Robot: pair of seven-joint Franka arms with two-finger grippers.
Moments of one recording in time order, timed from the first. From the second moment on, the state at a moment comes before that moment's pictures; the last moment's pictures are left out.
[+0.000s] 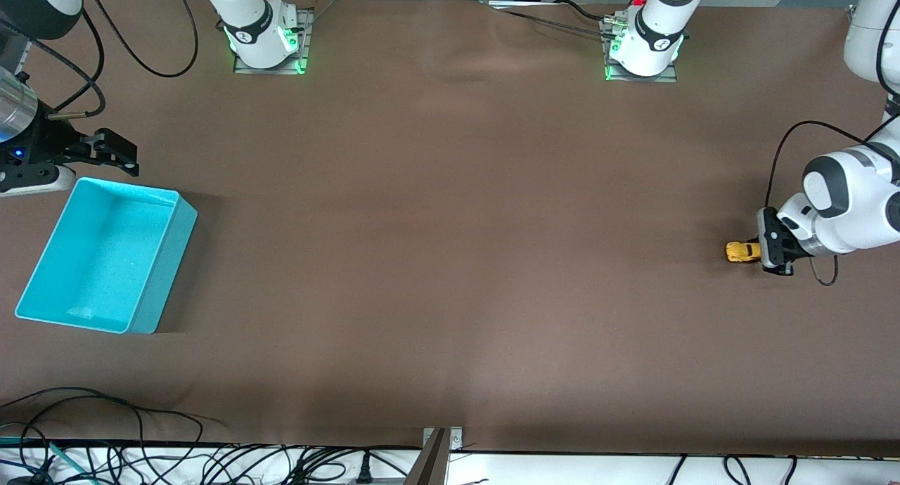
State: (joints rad) left arm 0.47 0.59 -0.11 -1.89 0.08 2.38 1.87; right arm -0.06 0.06 0.09 -1.63 -0.06 1.69 -0.13
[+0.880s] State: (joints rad) left arm 0.53 0.61 -0.11 -1.85 0.10 2.38 1.91; right arm -0.07 0.06 0.09 -1.63 -0.06 1.68 -0.13
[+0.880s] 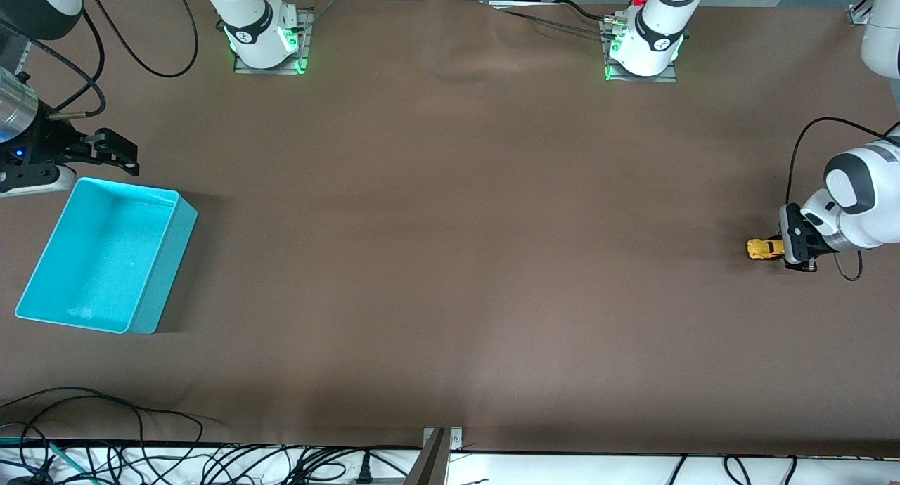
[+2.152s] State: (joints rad) left arm 0.55 0.62 -0.11 -1.84 0.10 2.37 1.91; right arm -0.07 0.06 0.09 -1.63 -0.06 1.67 -0.13
